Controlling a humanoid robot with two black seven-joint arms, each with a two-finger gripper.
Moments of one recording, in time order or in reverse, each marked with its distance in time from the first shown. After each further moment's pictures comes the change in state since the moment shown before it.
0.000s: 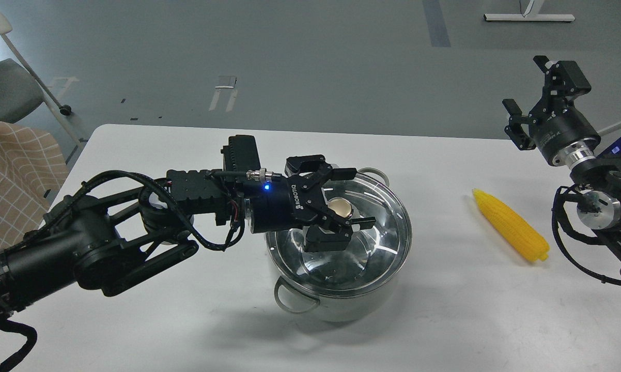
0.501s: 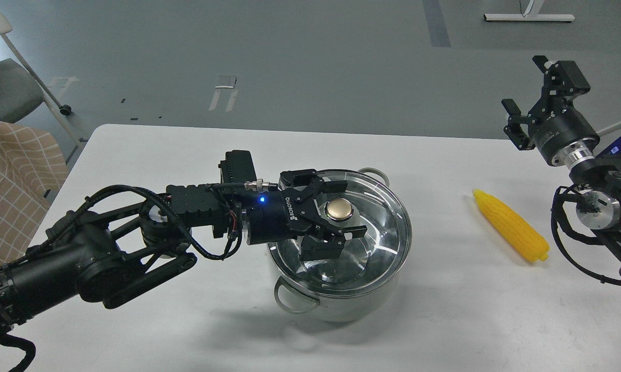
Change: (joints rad) left arm 0.065 0.015 -0.001 0.016 0.000 0.030 -0.001; right arm 0.000 0.002 0.000 0.002 0.000 0.000 0.000
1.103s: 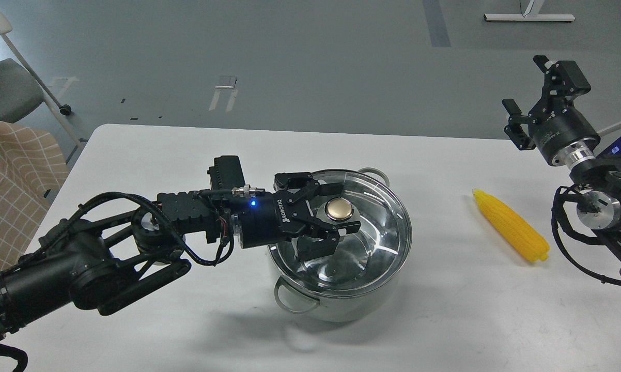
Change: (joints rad) left arm 0.041 0.012 -0.006 0.000 0.000 0.051 0.001; right arm 0.000 -0.001 0.000 0.000 0.000 0.001 0.000
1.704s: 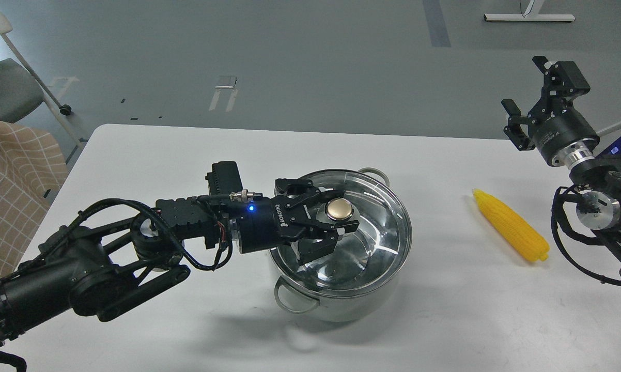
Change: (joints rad) left arm 0.025 -0.001 -0.007 0.001 0.000 0.008 0.005; right arm -0.002 0.000 0.000 0.000 -0.001 0.000 0.000
